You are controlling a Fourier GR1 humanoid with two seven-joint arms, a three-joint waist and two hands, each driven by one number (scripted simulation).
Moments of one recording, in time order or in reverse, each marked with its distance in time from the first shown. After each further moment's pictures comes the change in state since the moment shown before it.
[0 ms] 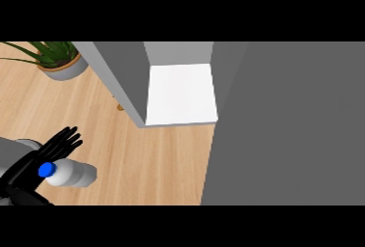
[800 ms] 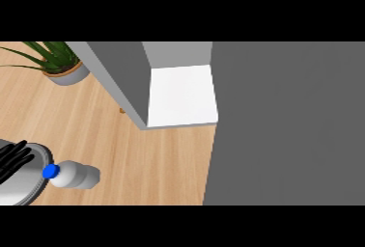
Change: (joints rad) left arm 0.255 0.120 0.035 -0.568 0.369 -0.021 0.312; right arm -0.004 0.020 -0.020 0.006 -0.007 0.051 -0.010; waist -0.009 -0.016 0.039
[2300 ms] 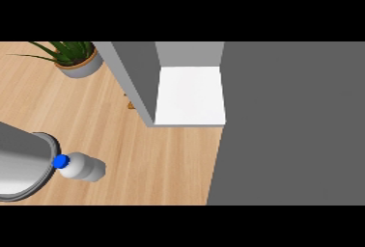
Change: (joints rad) left arm 0.064 0.276 -0.052 -0.062 0.599 0.039 0.020; right arm 0.074 0.054 -0.047 -0.009 -0.005 0.057 -0.015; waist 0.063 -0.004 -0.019
